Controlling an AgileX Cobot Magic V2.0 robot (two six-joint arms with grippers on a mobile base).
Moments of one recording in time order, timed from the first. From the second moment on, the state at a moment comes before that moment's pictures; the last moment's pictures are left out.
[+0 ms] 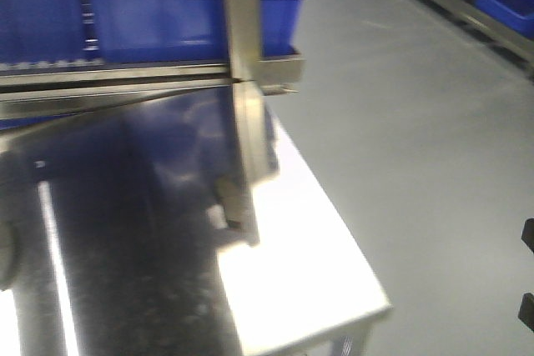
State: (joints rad) left arm -0.36 0.26 -0.38 0.23 0.45 -0.34; right arm 0.27 0.46 -0.47 -0.07 0.49 0.15
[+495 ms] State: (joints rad) left arm -0.36 0.26 -0.38 0.23 0.45 -0.34; right arm 0.27 0.46 -0.47 -0.07 0.49 0.15
